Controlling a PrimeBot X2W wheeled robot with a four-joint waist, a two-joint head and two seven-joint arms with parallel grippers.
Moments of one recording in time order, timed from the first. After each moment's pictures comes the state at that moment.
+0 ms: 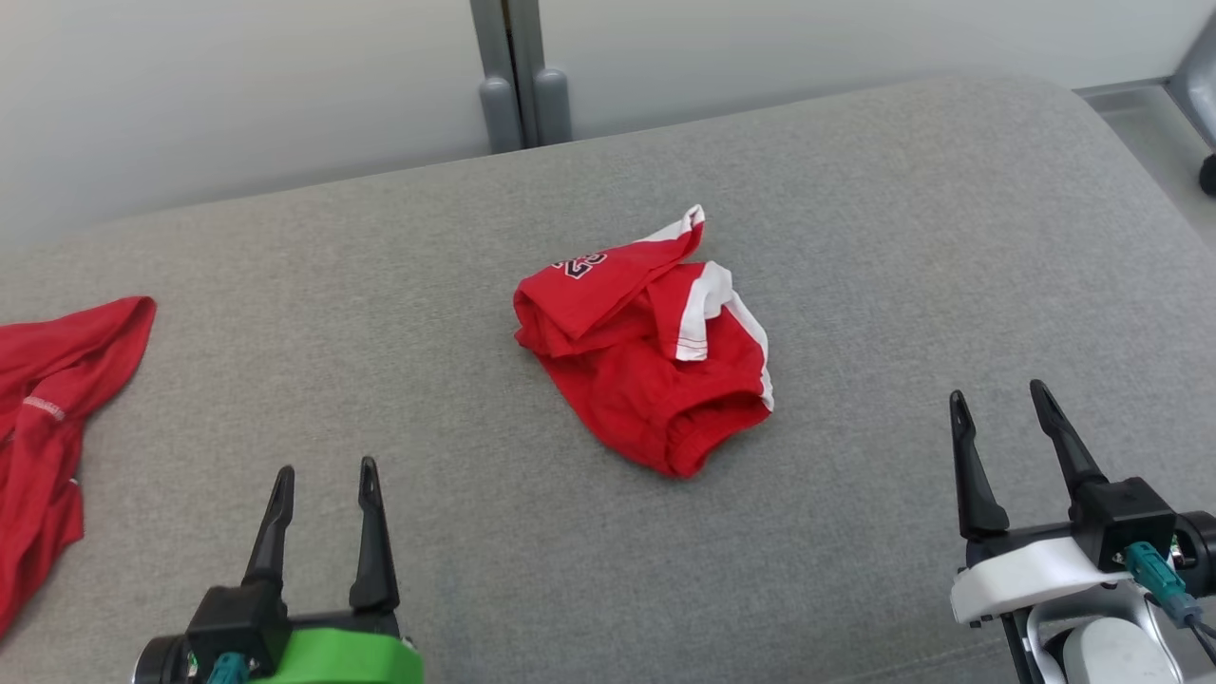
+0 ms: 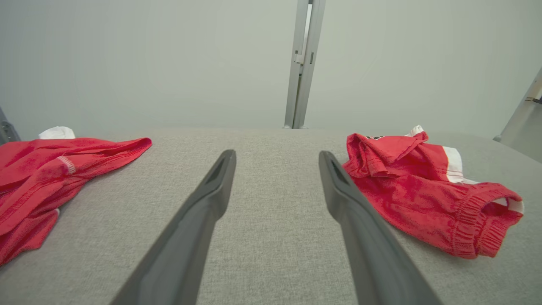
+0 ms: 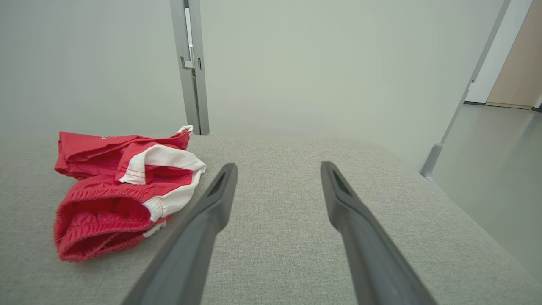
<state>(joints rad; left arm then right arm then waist) 0.05 0.06 -0.13 0.07 -0.23 0.06 -0.26 -0.03 -0.05 -0.08 0.11 -0.03 0.13 -0.26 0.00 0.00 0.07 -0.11</state>
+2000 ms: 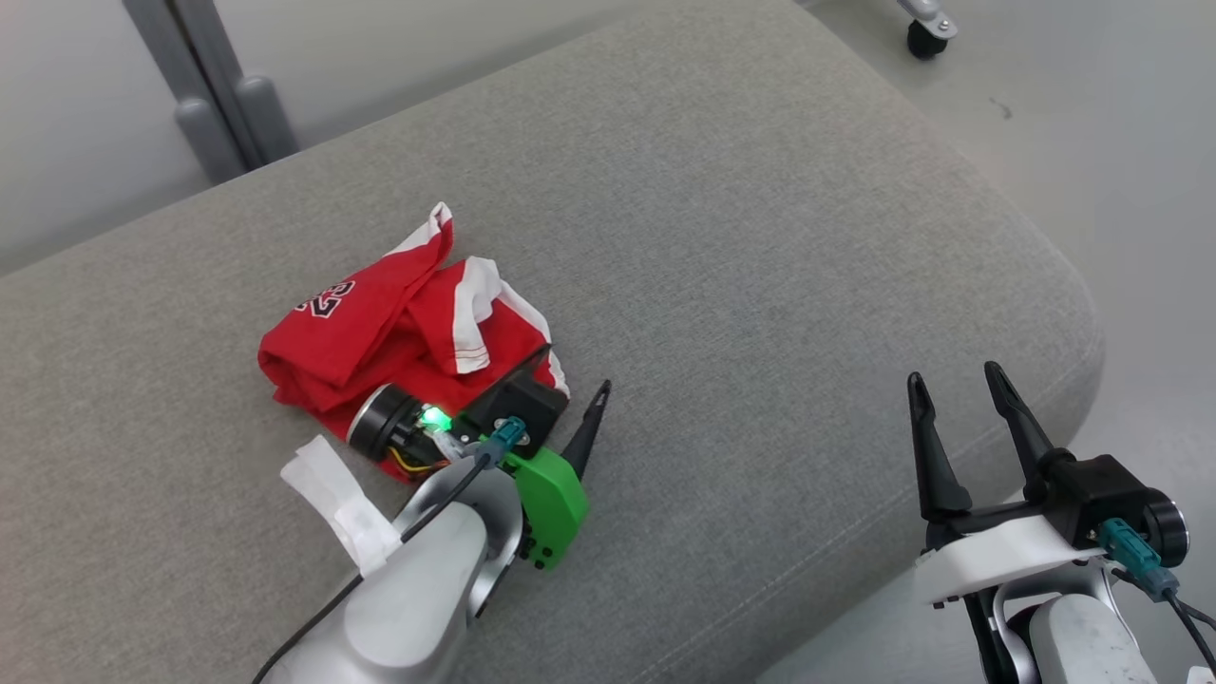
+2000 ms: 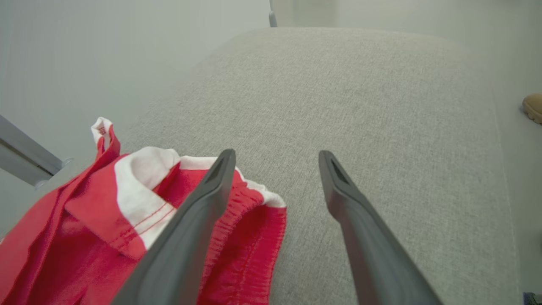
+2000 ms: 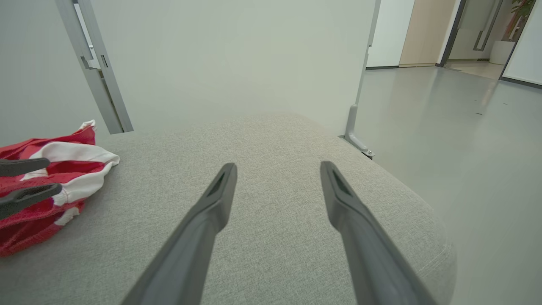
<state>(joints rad) -0.55 0.07 -0.66 0.65 -0.17 -0.06 -0.11 -0.07 -0.05 0.00 0.14 0.07 0.13 -0.26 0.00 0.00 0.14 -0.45</state>
